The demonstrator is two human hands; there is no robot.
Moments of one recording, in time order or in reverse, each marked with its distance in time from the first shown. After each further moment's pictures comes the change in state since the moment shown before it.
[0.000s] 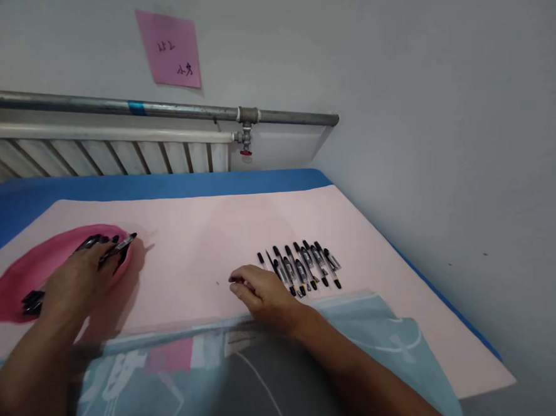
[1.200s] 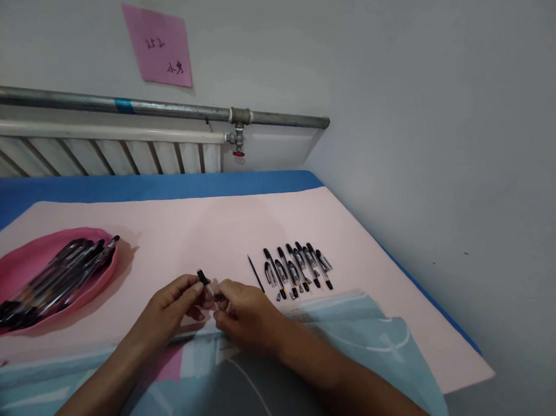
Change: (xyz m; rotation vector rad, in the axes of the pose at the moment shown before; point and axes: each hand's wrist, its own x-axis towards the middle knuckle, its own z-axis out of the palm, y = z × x) left_hand -0.058 0.123 0.027 -1.138 -0.683 -0.293; right_hand -0.008 -0.018 0.012 -0.027 -0.048 0.005
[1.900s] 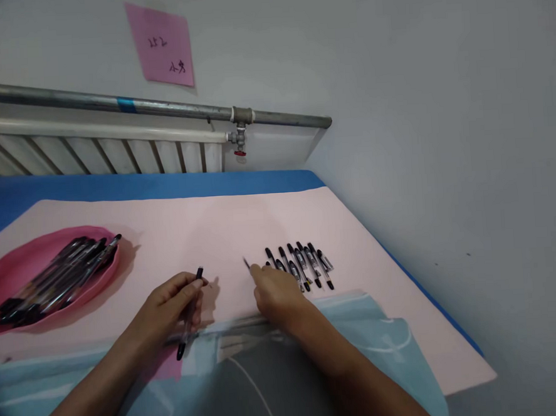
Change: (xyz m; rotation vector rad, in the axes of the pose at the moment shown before) left_hand 0.002 -0.002 0.004 -0.268 0.019 -0.034; right_hand 0.002 0.033 -0.025 -0.760 -0.111 0.293
